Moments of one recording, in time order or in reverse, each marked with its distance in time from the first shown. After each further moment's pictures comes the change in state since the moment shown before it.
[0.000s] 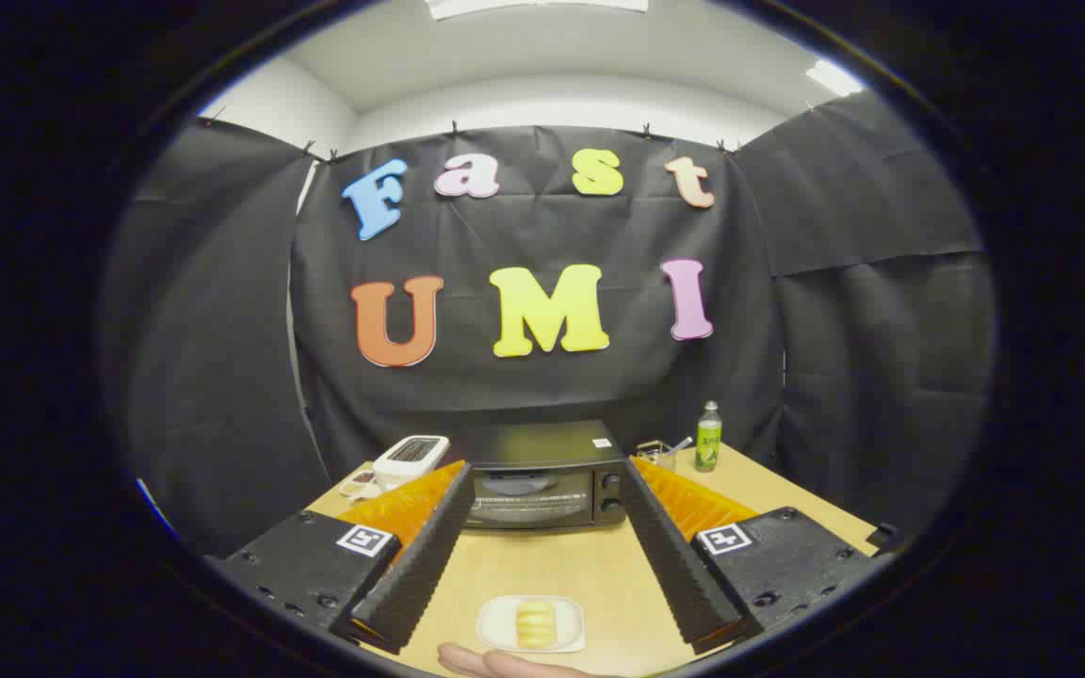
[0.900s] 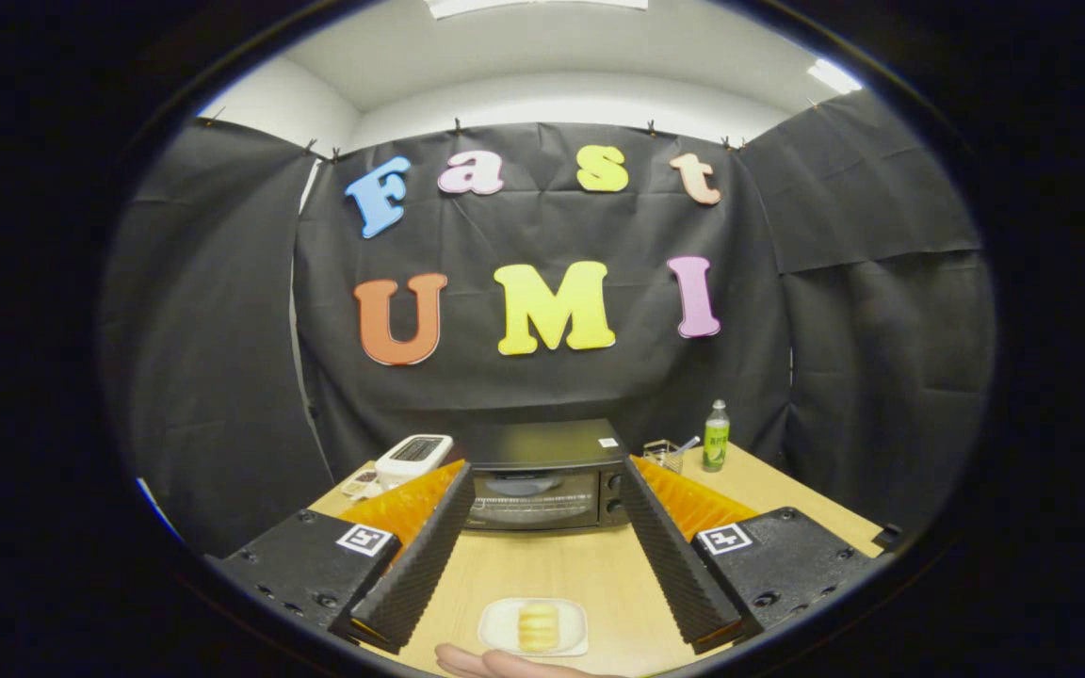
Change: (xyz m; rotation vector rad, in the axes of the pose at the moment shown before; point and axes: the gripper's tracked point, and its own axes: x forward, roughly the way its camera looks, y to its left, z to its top) arm 0.024 0.001 -0.006 0.005 0.011 0.008
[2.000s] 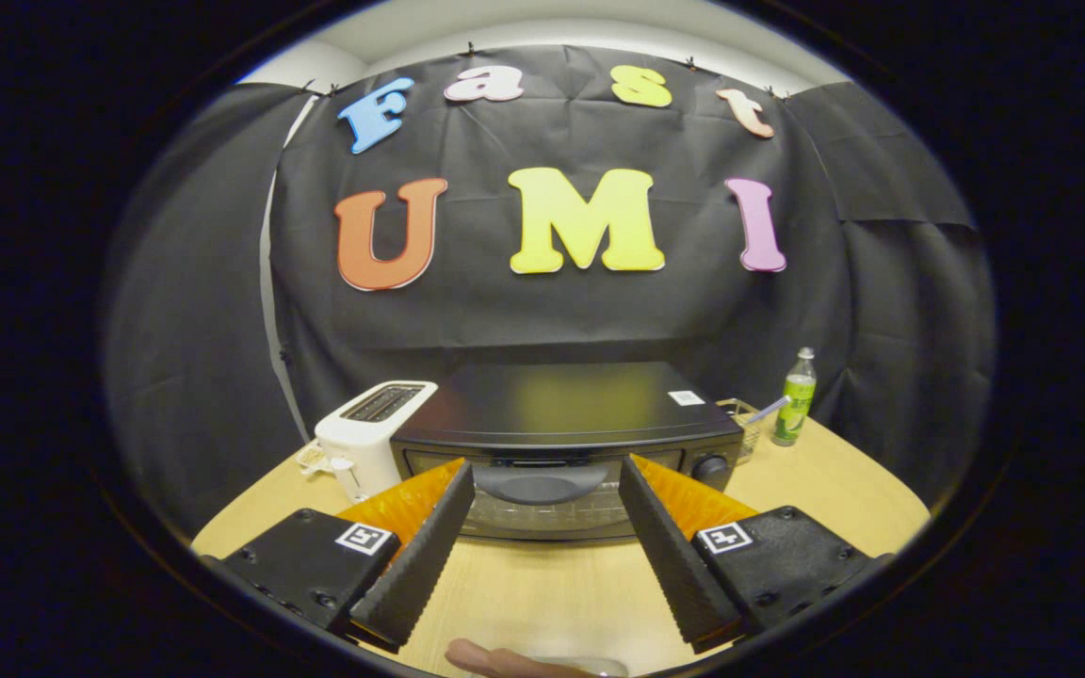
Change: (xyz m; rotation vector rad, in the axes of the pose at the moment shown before) arm 0.220 0.047 -0.114 -0.035 0.180 0.072
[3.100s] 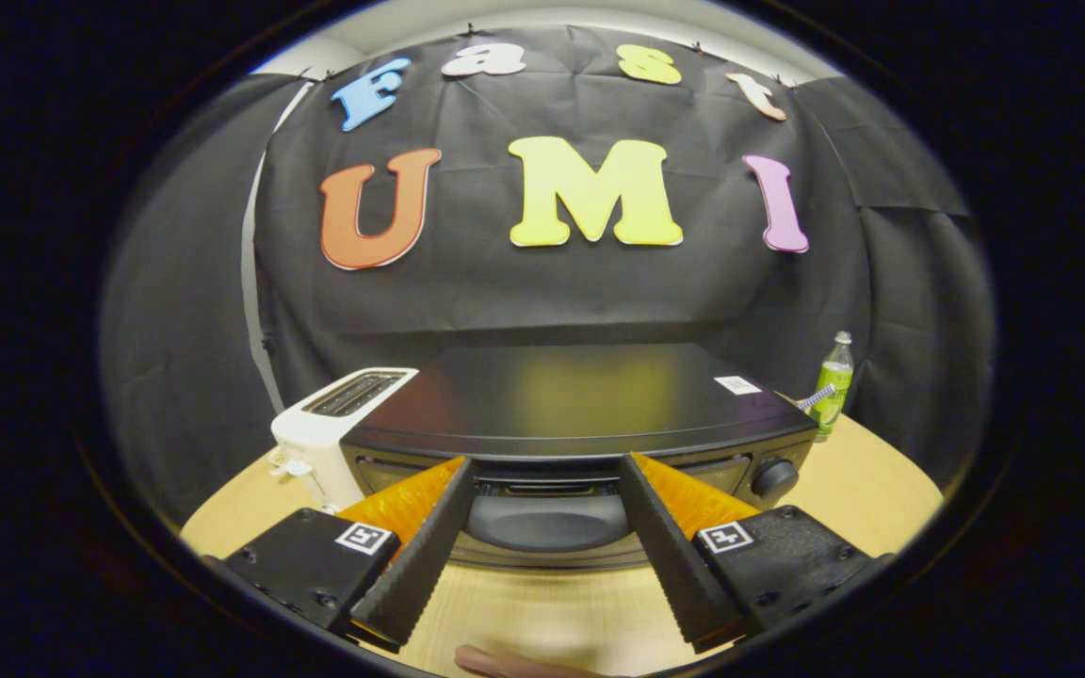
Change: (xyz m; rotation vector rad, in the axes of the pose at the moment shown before) arm 0.063 -0.008 -0.019 -0.019 0.021 -0.036
